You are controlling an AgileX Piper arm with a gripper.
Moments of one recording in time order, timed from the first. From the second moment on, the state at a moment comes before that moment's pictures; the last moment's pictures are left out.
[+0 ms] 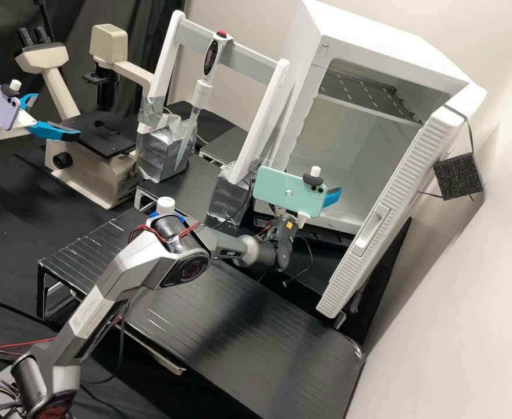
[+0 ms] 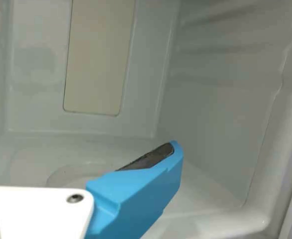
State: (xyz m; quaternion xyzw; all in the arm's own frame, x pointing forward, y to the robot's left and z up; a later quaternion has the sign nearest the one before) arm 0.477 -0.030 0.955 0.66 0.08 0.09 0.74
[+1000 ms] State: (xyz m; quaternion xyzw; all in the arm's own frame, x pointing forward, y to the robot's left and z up) arm 0.496 -0.036 0.937 0.67 0.08 0.06 0.74
